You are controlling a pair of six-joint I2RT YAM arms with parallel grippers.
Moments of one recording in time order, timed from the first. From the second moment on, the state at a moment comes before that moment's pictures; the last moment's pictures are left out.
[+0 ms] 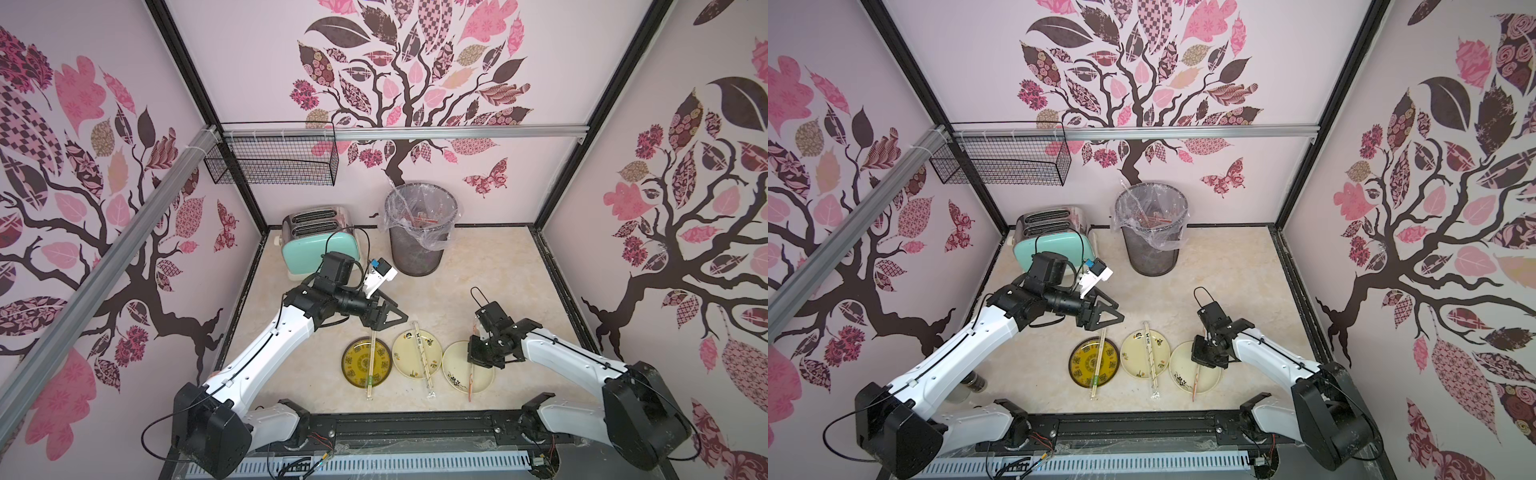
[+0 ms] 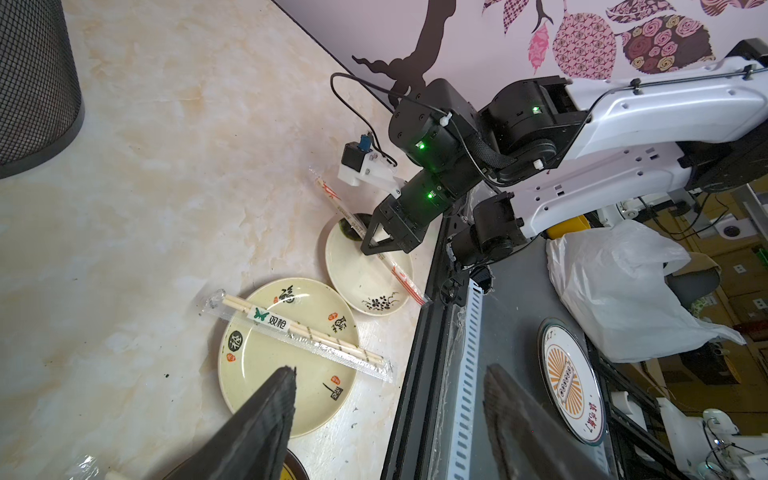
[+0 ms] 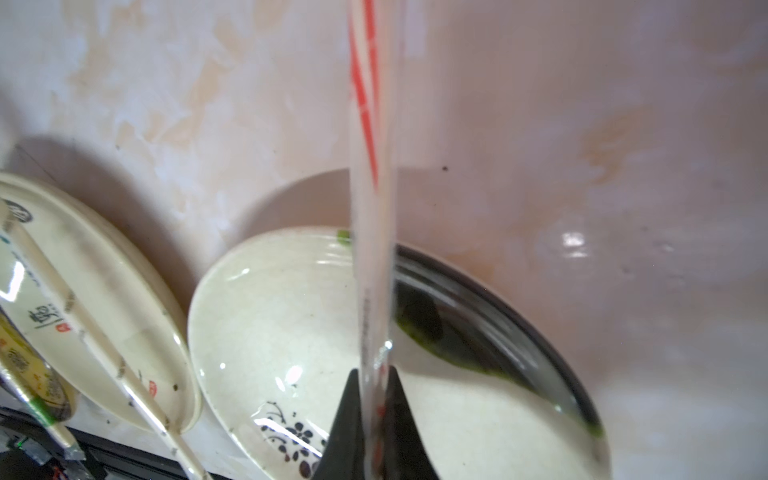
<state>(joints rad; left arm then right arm) -0.48 1.25 1.09 -0.62 0.90 0.03 0.44 1.20 0.57 -0.65 -0.21 0.71</state>
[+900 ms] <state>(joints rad) -0.37 1.11 1.00 -0.33 0.47 -0.24 0.57 1.20 0.71 0.29 -0.47 0.44</state>
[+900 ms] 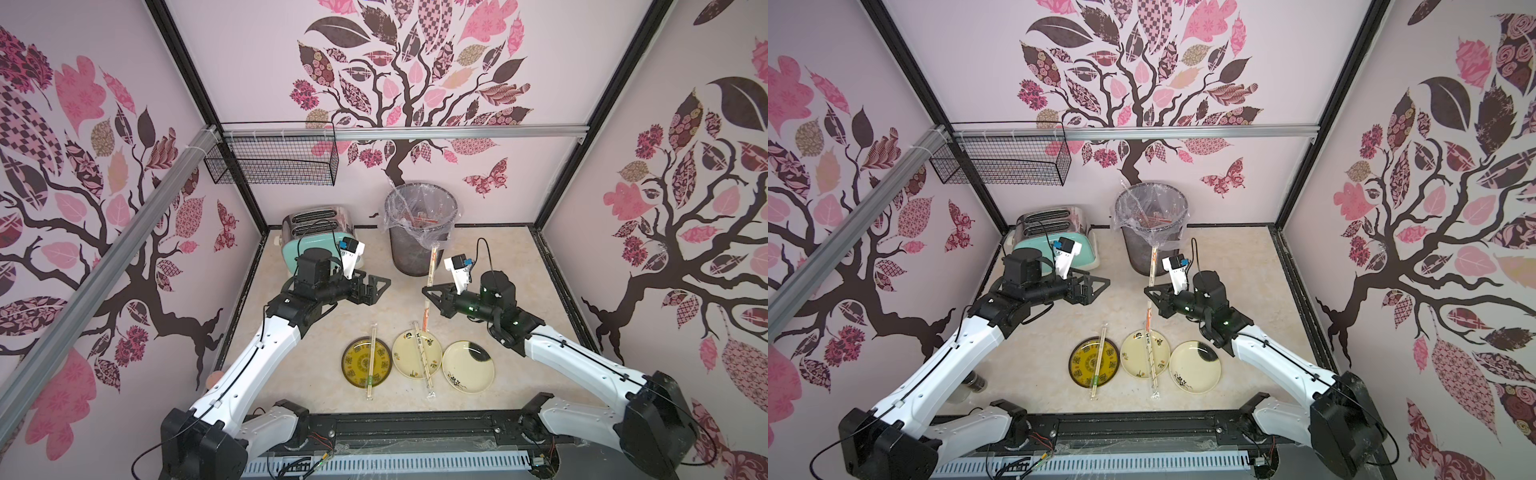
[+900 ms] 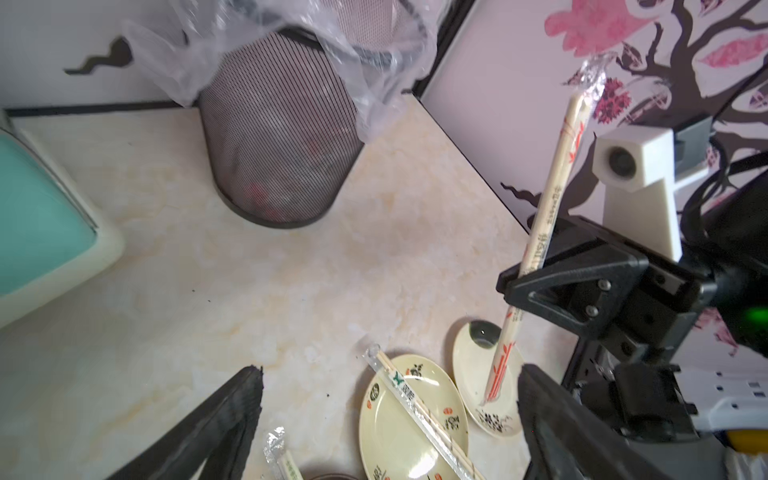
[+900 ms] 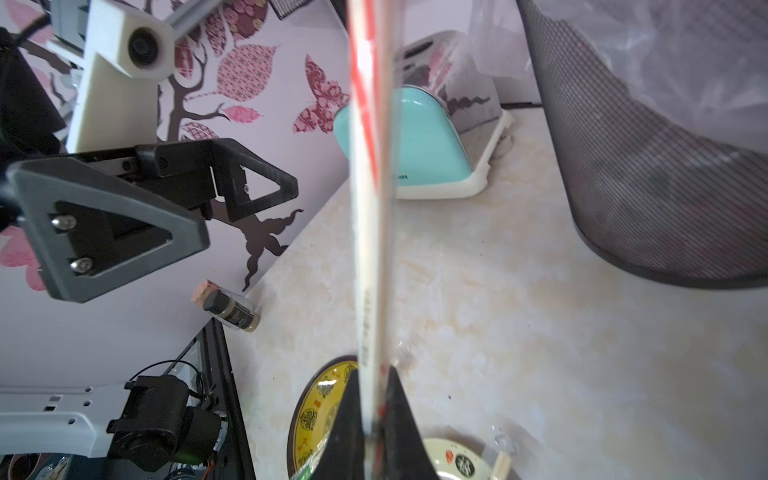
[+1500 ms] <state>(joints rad) -0.49 1.29 1.13 -0.15 0.84 -0.26 0.57 1.33 0.71 0.57 -0.83 0.42</state>
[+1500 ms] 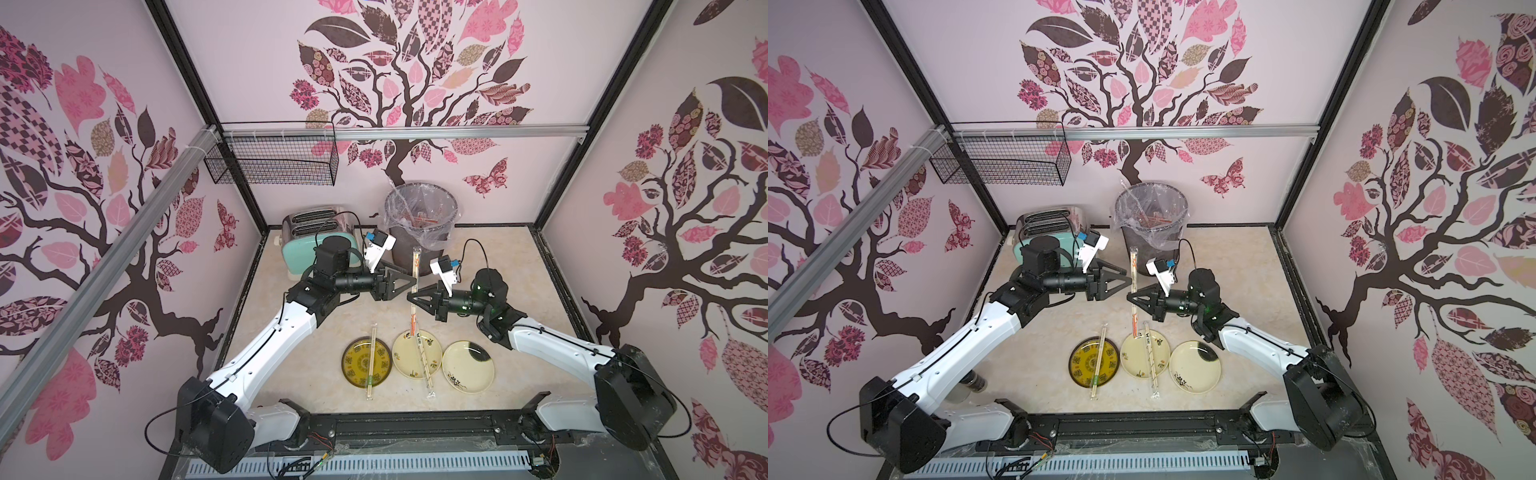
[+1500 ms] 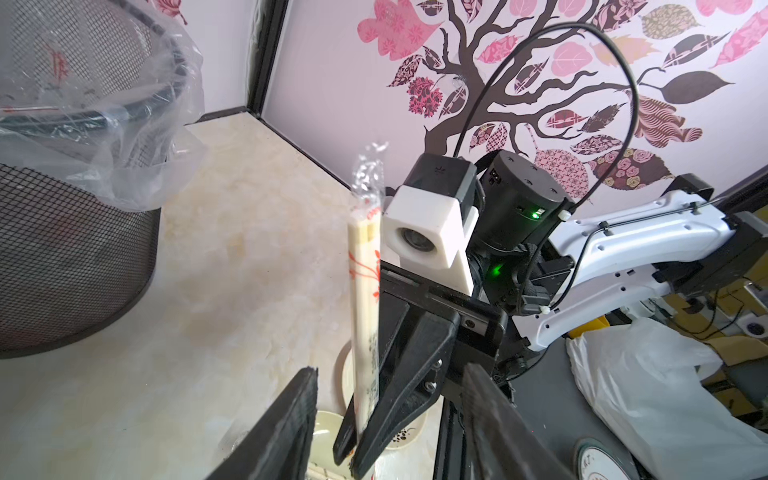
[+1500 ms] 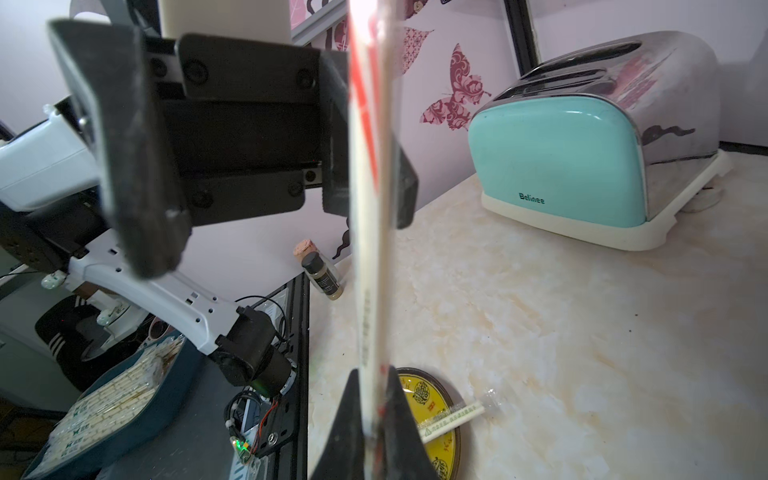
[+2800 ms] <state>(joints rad) -0.41 1.29 1.17 -0.04 0.87 -0.31 0.56 1.32 0.62 0.64 -0.92 0.52</state>
